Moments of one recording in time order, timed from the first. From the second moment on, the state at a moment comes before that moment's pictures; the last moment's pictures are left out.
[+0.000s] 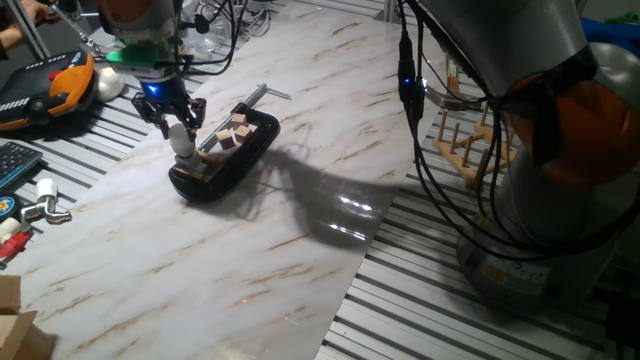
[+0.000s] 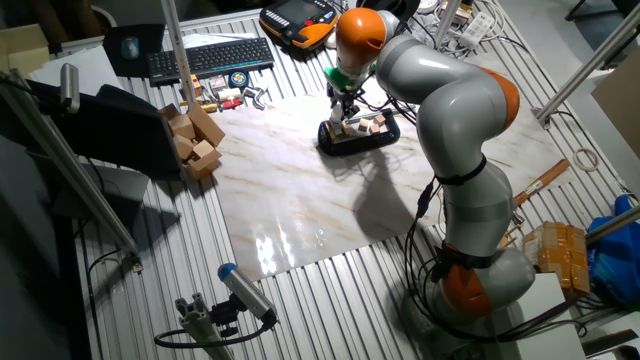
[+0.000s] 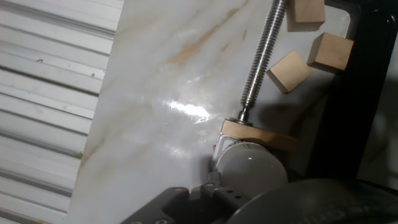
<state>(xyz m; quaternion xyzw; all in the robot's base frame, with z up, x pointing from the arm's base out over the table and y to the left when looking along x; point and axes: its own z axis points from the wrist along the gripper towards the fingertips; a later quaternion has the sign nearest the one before) 0.682 0.077 0.115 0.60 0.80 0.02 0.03</state>
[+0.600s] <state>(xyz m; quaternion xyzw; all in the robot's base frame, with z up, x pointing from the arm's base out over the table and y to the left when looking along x) 0.682 0.077 0.115 0.64 0.77 0.02 0.04</state>
